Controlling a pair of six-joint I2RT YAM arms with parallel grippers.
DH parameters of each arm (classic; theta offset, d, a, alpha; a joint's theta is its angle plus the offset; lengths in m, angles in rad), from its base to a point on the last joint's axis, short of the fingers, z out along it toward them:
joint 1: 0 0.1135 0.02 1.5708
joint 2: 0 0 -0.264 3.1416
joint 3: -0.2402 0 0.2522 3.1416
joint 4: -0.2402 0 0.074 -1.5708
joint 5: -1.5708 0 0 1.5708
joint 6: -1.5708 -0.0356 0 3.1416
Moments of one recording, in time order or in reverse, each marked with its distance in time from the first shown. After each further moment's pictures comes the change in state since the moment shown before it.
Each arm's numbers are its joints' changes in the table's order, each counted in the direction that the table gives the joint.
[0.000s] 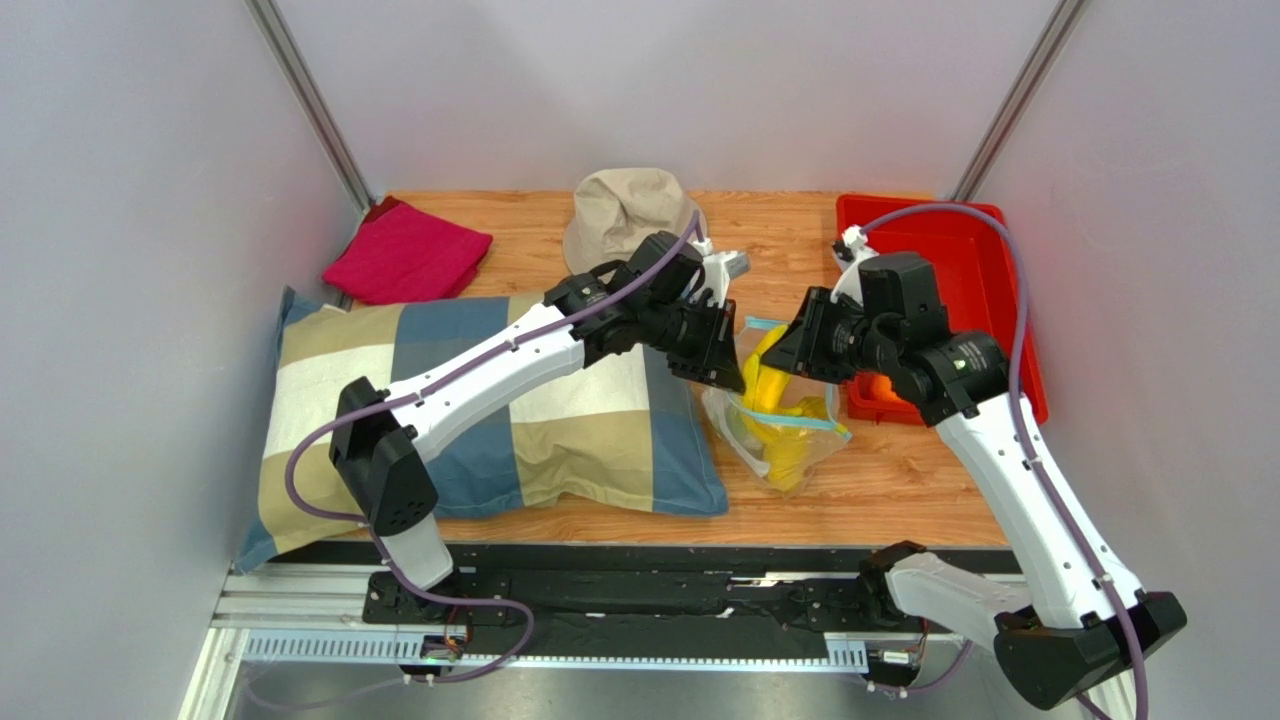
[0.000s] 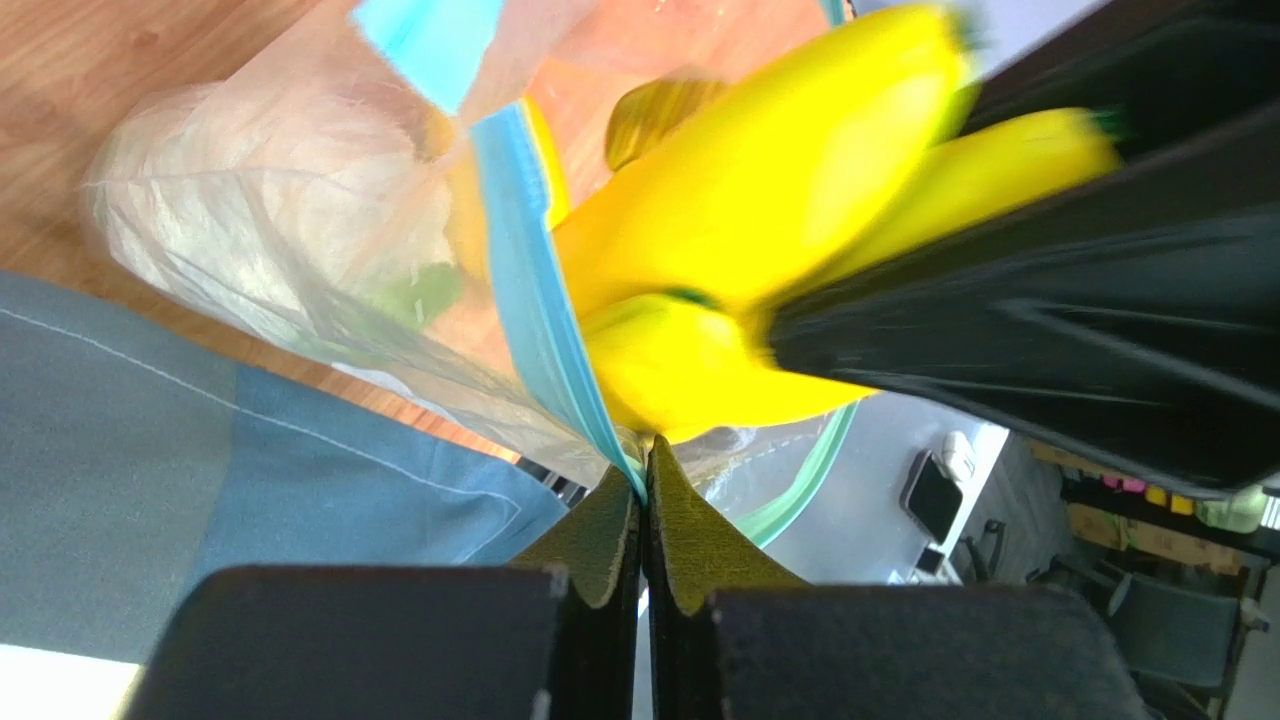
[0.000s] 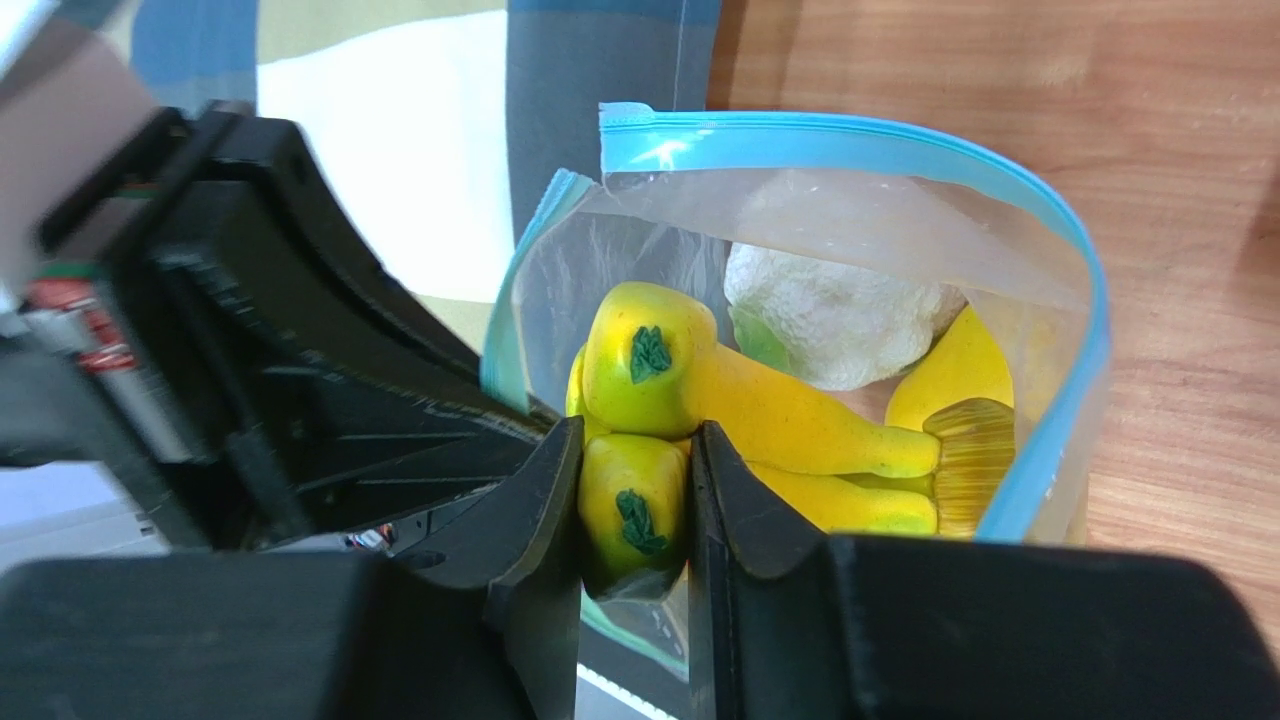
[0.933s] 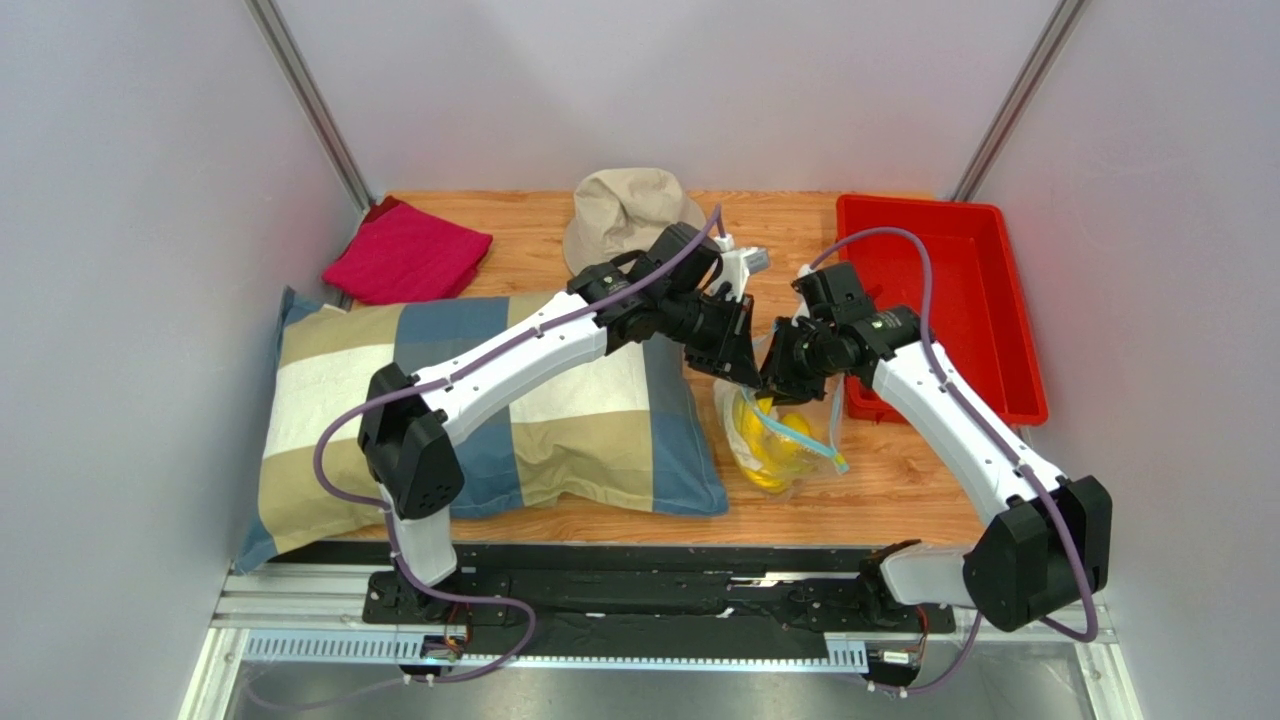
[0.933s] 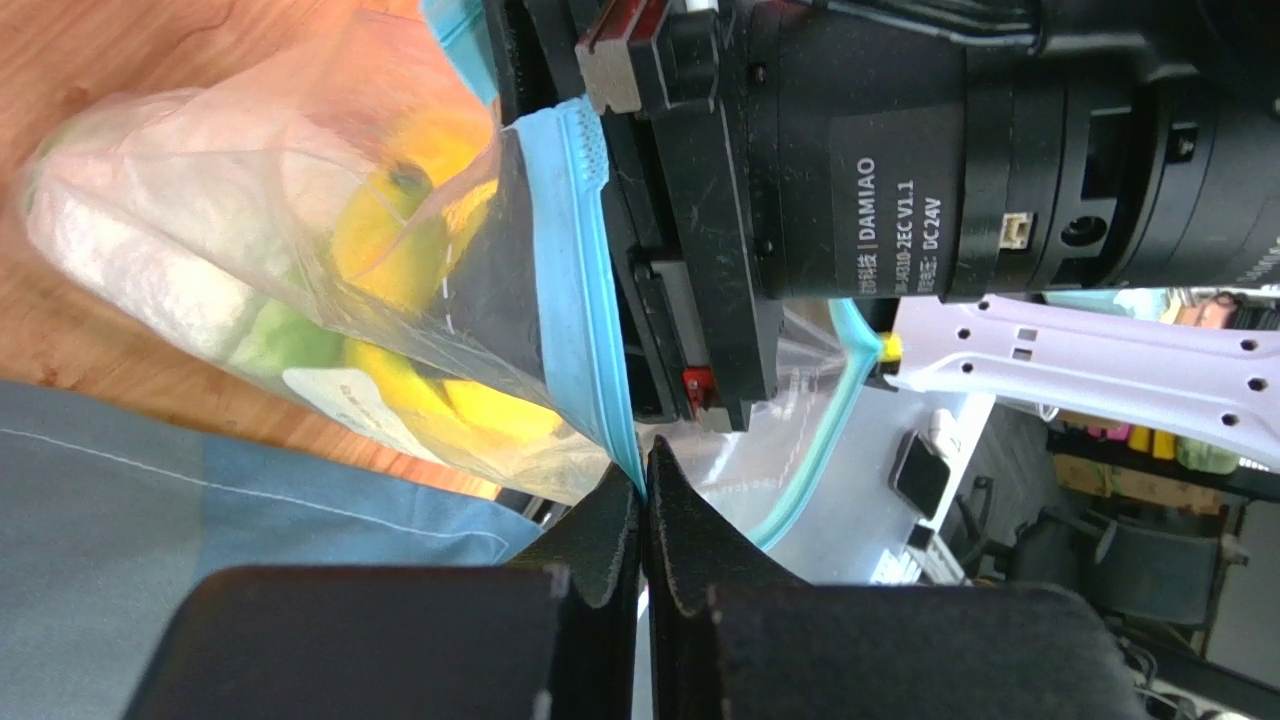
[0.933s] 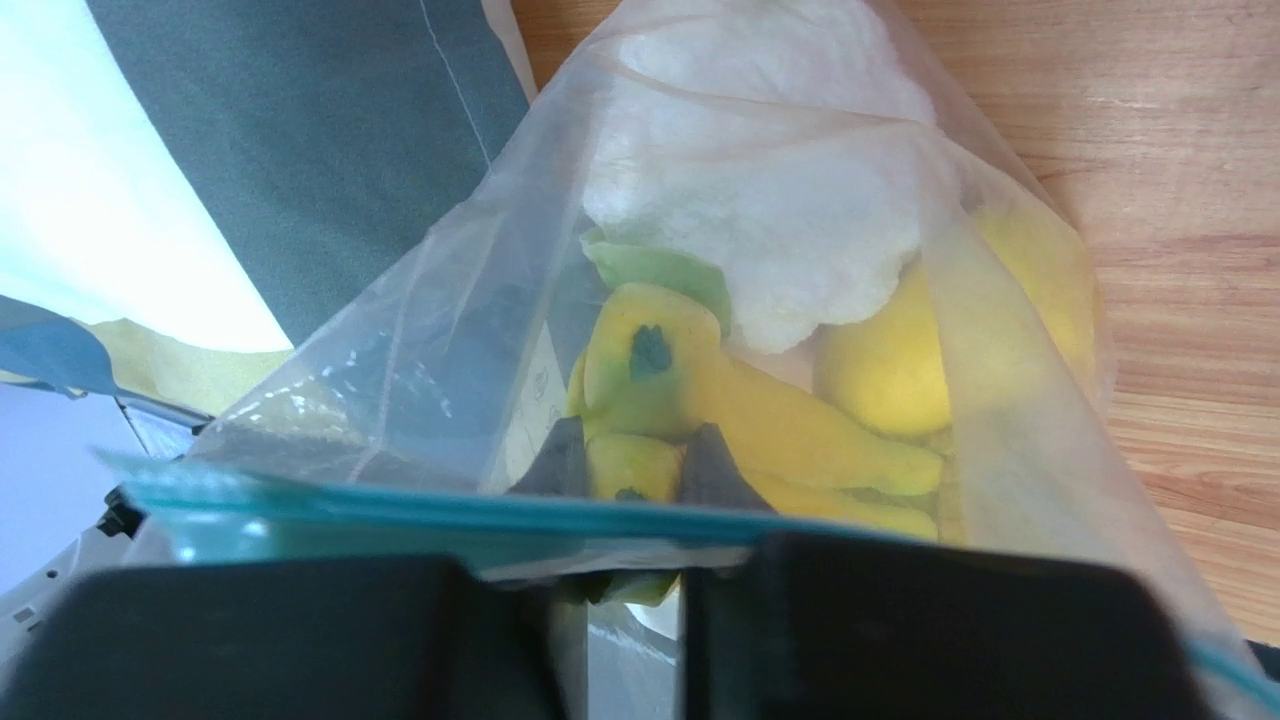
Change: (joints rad) left arm 0.006 -0.108 -0.107 -0.013 -0.079 -0.028; right arm -0.013 -0.245 0.135 0.027 0.014 -0.055
